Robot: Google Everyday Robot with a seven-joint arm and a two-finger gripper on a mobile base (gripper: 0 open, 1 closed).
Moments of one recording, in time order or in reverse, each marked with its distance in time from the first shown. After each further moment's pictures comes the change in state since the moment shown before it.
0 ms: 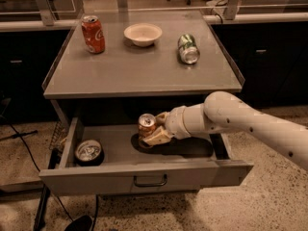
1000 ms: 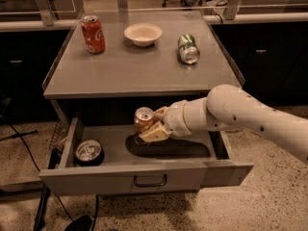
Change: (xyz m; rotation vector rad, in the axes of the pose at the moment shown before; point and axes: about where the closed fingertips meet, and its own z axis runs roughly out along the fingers) arm -0.044 0.018 -0.032 0.026 -0.008 0.077
